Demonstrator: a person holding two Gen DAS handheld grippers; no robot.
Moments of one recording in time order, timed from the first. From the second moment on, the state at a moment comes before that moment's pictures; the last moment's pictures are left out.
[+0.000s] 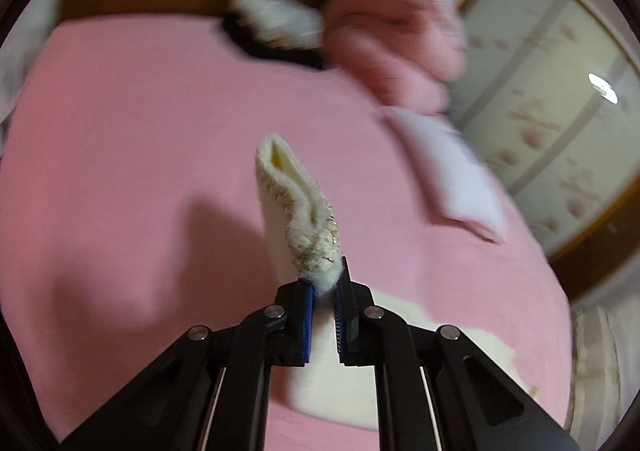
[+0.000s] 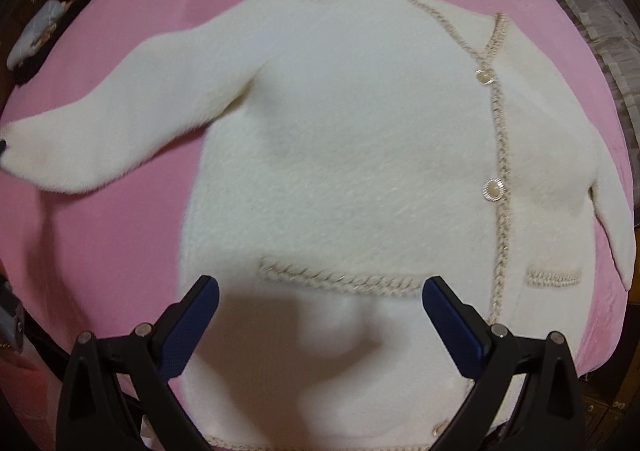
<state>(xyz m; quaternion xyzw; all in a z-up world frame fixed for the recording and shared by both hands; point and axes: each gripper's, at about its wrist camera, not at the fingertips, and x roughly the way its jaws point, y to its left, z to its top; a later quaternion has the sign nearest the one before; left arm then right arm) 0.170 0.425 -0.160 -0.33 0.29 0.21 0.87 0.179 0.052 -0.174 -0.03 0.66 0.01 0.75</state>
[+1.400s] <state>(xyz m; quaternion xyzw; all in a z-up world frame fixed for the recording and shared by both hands) 0.229 0.221 -0.303 -0.21 0.60 0.16 0.76 0.308 -0.019 -0.254 0.22 0.60 0.20 0.75</state>
